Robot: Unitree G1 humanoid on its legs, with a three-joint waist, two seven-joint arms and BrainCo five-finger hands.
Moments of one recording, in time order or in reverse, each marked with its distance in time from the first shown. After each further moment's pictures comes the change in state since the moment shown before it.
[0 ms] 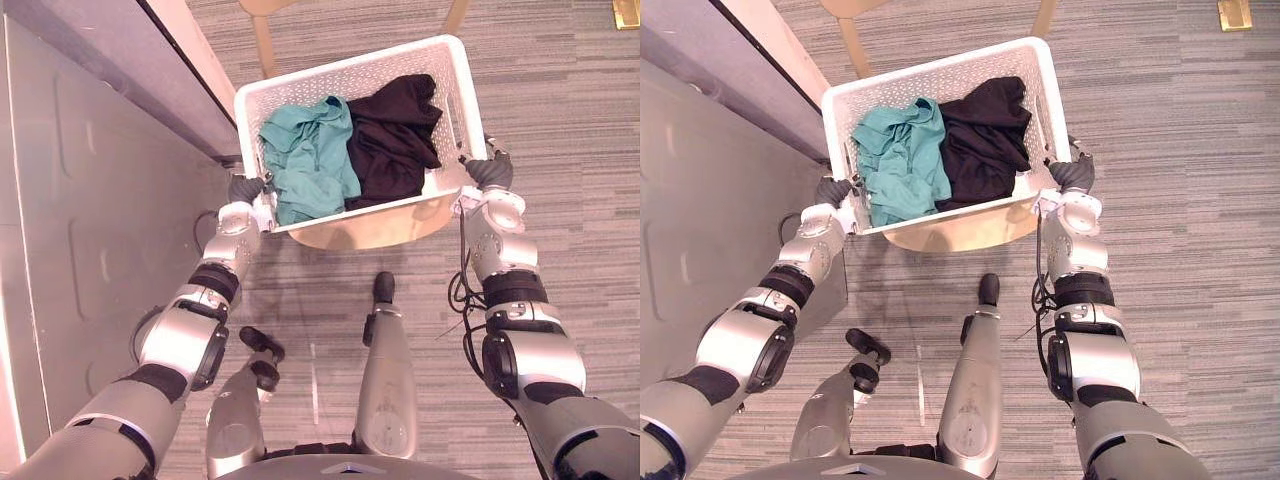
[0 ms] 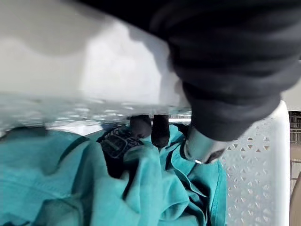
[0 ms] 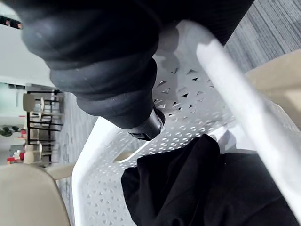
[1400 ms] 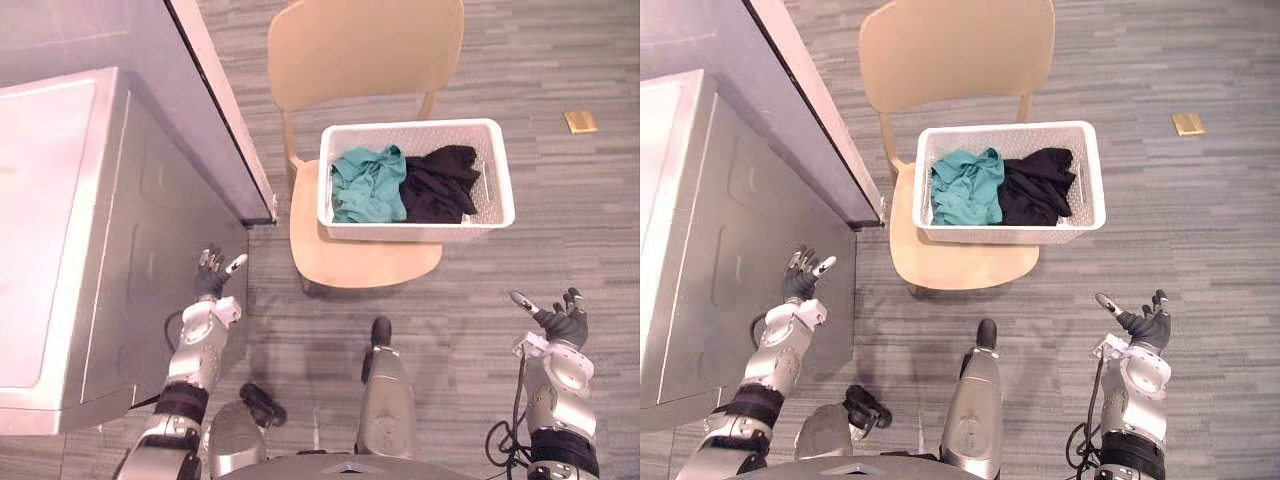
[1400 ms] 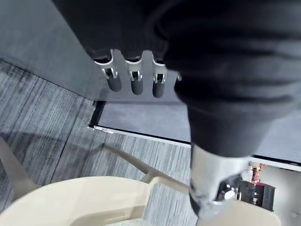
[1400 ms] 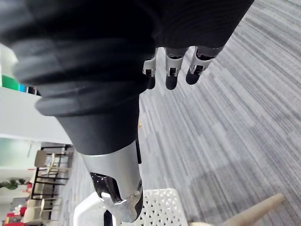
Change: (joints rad) left arm 0.729 0.005 0.124 -0.534 -0.016 -0.059 -0.121; right arm 0.779 0.071 -0.333 -0.340 -0.080 -0.026 0.040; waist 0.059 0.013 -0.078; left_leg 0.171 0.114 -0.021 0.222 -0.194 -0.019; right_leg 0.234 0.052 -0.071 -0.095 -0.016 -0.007
